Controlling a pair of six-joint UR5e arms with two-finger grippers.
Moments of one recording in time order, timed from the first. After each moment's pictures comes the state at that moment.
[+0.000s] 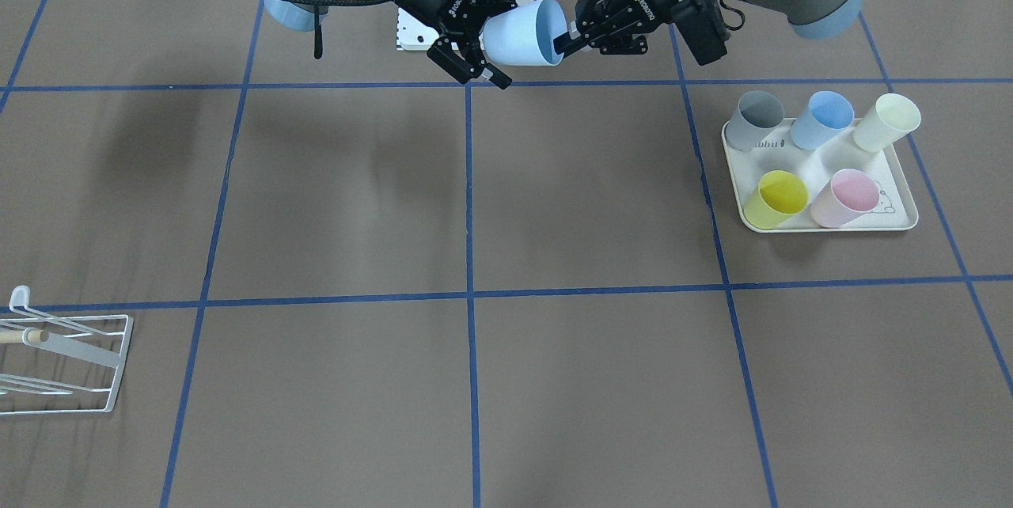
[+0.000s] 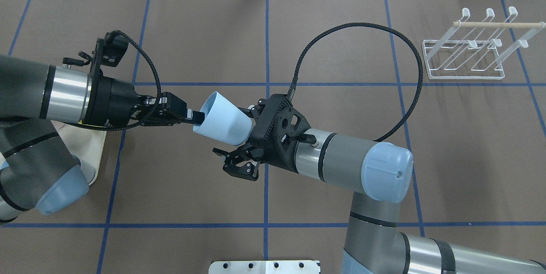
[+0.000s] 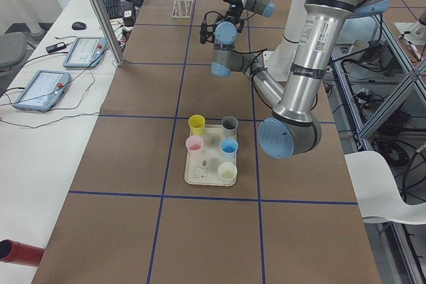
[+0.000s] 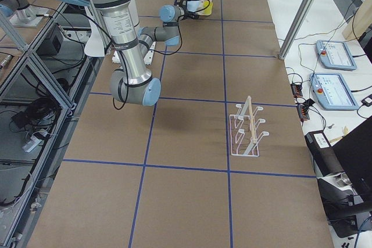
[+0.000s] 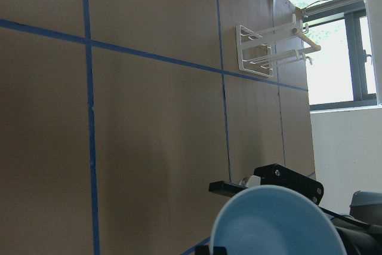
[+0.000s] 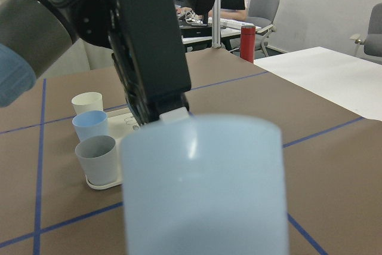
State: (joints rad) left arm -0.70 -1.86 -1.93 -2.65 -2.18 -1.58; right arm 0.32 -1.04 1.79 -0.52 1.50 0.32
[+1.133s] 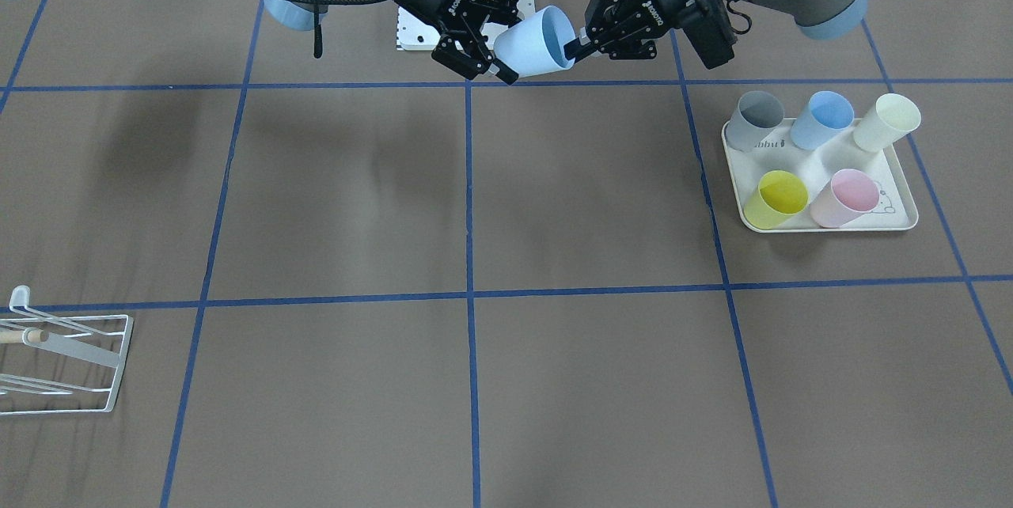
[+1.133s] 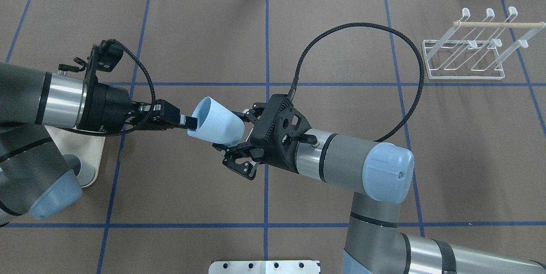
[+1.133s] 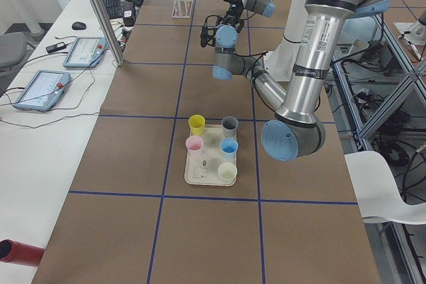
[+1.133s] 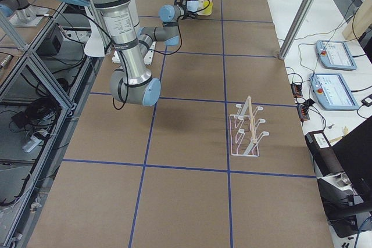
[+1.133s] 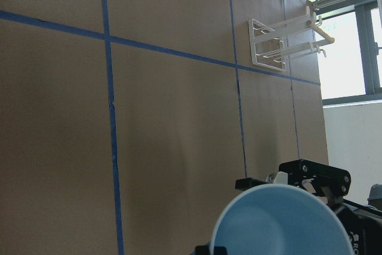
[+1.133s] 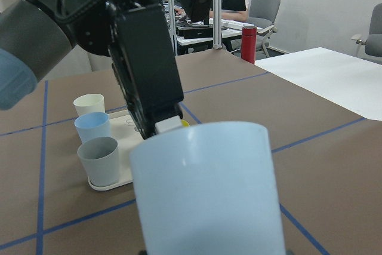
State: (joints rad) left arm -0.70 -1.83 -1.93 -2.65 -2.18 -1.56; right arm 0.32 -1.04 1.80 -0.52 1.50 0.33
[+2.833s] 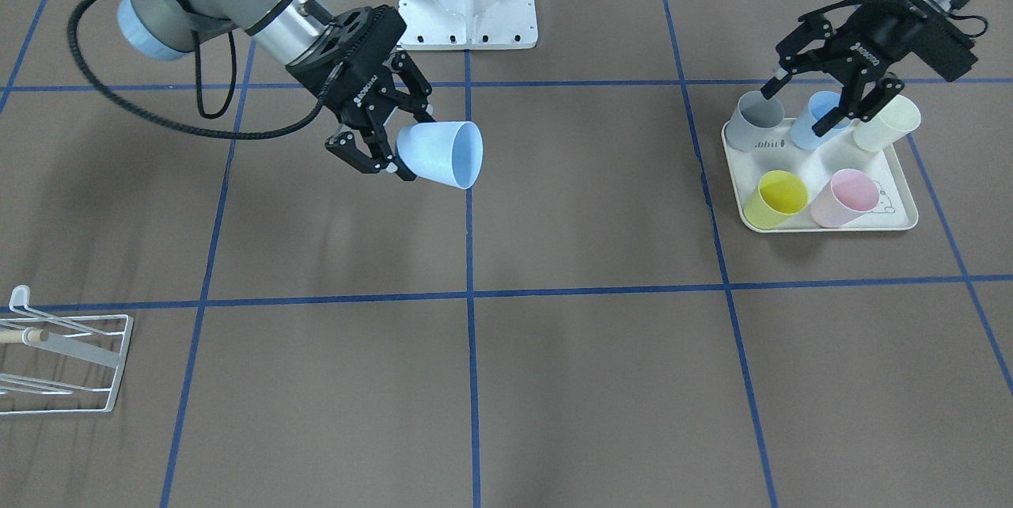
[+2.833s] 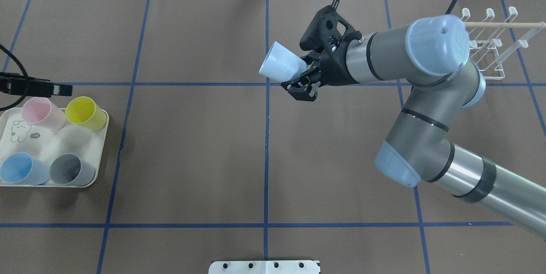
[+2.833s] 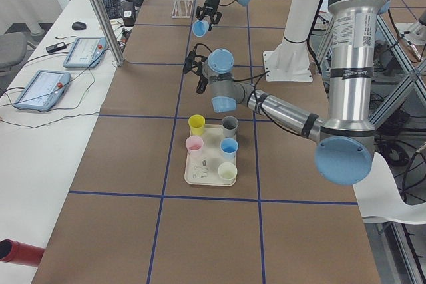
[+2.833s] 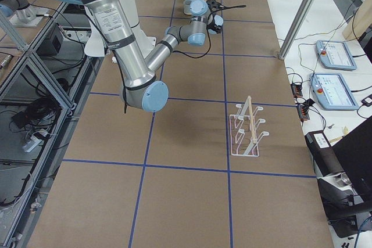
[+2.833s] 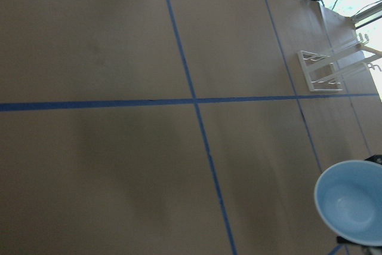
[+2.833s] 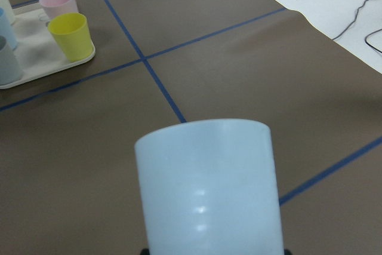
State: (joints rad) left arm -1.08 -1.47 -1.94 -2.55 -2.27 -0.86; right arm 0.73 -1.06 1.80 -0.95 1.96 0.30
